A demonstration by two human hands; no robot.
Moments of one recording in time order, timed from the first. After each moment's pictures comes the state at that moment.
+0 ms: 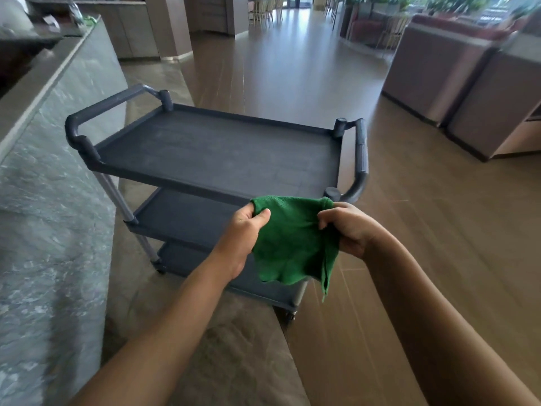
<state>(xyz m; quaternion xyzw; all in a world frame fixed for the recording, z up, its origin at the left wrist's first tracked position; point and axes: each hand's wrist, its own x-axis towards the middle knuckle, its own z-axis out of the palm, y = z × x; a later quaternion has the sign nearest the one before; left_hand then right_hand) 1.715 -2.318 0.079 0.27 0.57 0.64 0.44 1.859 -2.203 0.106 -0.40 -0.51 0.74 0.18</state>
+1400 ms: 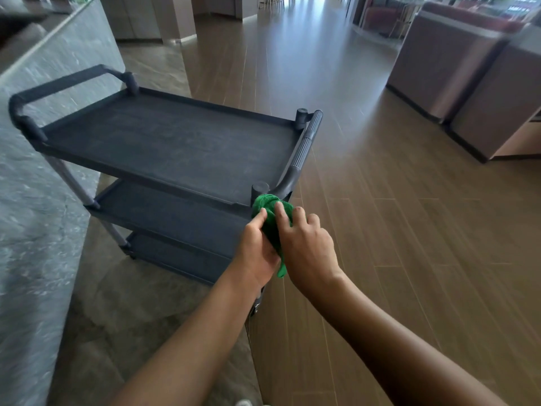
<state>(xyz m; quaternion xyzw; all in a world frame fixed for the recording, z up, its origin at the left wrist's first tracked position) 1.900 -2.182 0.061 0.00 0.37 0.73 0.57 1.990 -2.147 0.087 -0.33 -0.94 -0.04 0.04</state>
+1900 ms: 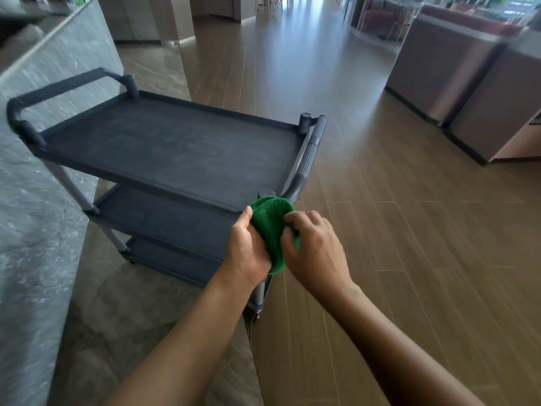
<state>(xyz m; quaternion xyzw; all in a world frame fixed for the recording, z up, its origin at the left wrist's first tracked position) 1.862 -2.180 0.059 0.02 0.38 0.74 0.55 1.975 -2.140 0.083 -0.35 -0.88 0.18 0.27</state>
